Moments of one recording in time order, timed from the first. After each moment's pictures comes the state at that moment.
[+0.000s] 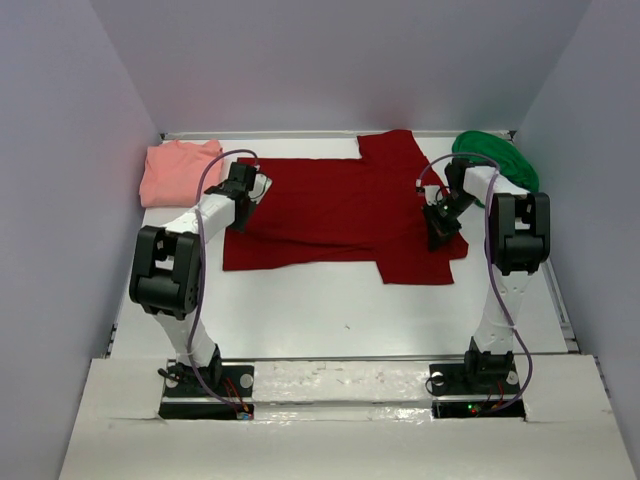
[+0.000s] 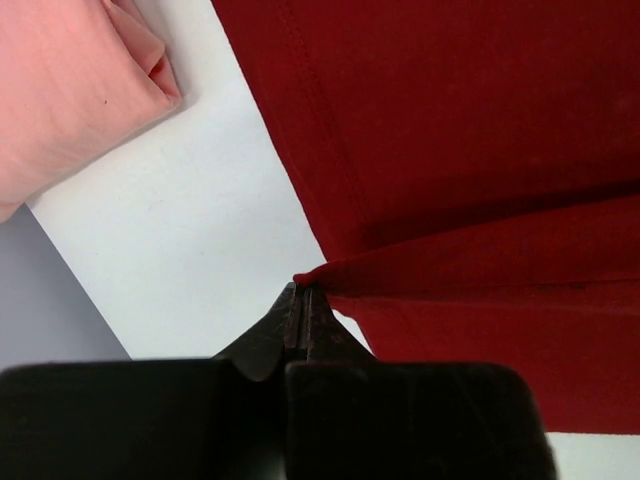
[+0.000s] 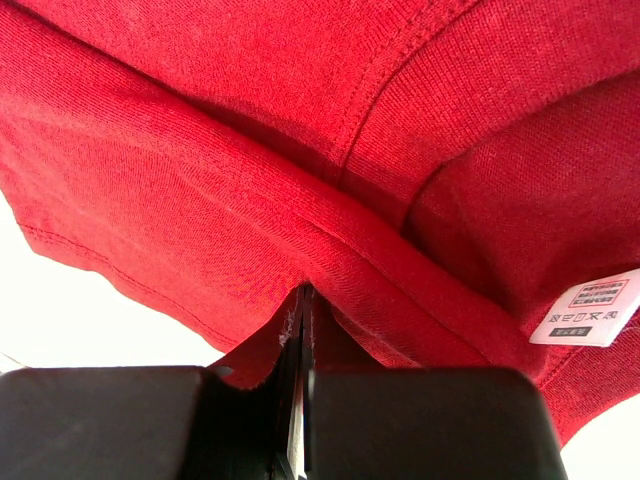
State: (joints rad) left arm -0.23 1.75 1.18 -0.48 -0.31 0.38; right arm -0.01 2.14 1.58 -1.08 -0.35 -0.43
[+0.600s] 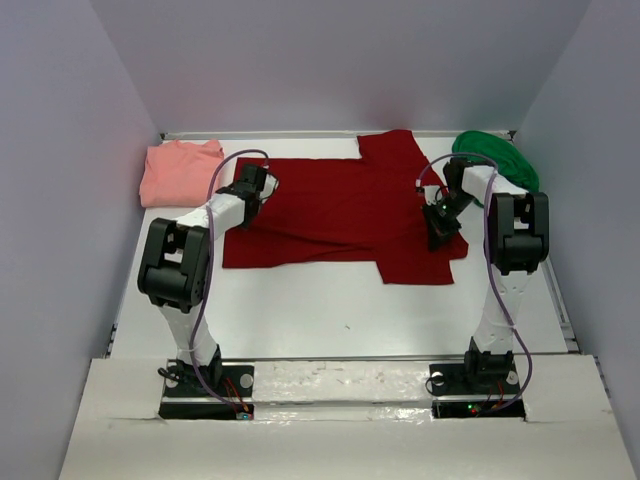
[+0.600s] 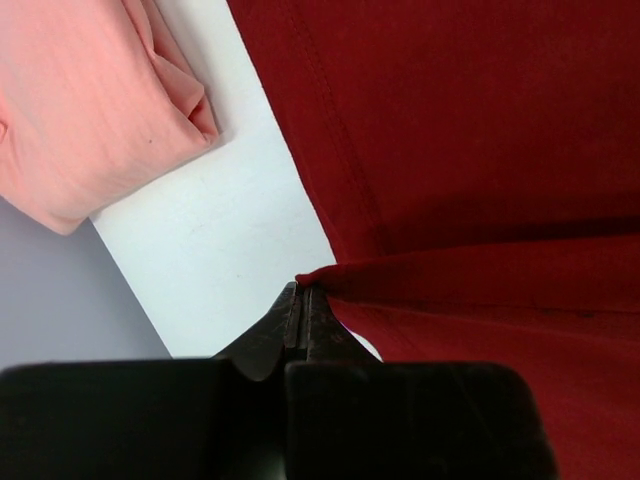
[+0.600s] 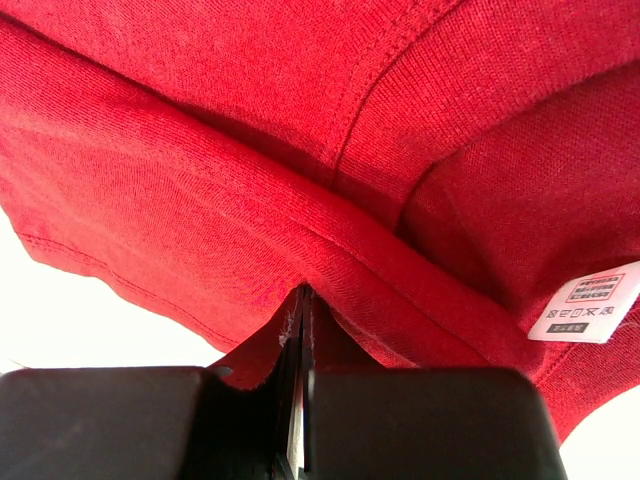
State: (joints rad) left arm -0.27 1.82 1.20 -0.40 -0.43 0.43; right arm 0.00 2.14 1.59 -1.08 -0.32 -0.40
